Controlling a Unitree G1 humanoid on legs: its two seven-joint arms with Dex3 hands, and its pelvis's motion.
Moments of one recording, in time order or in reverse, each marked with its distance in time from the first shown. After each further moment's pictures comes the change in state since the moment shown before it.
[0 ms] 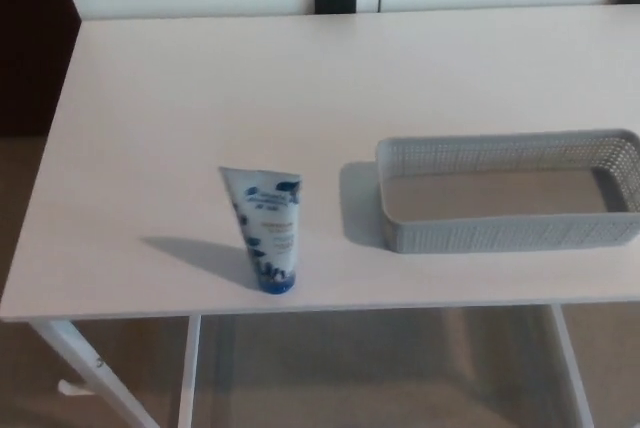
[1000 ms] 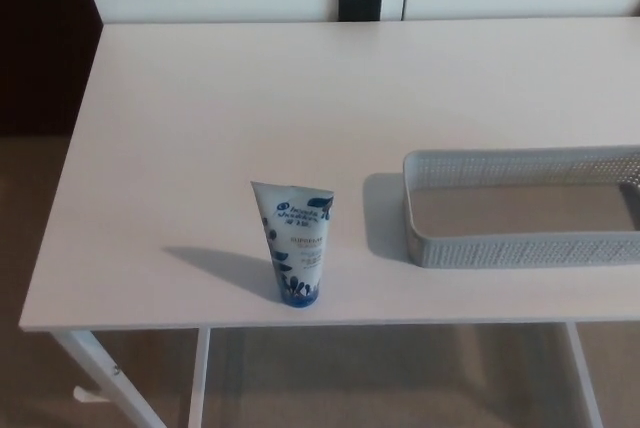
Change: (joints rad) left_arm 0.626 -0.076 0.051 -1.066 -0.117 -0.066 -0.101; right_arm -0.004 0.008 0.017 -0.001 -0.002 0.005 0.001
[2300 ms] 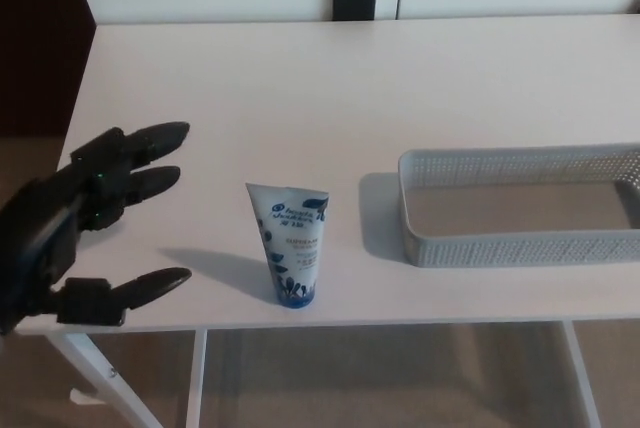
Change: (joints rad) left_arm -0.684 0.232 -0.296 -0.319 -0.042 0.400 -0.046; right_arm 0.027 0.002 0.021 0.009 -0.017 0.015 0.000
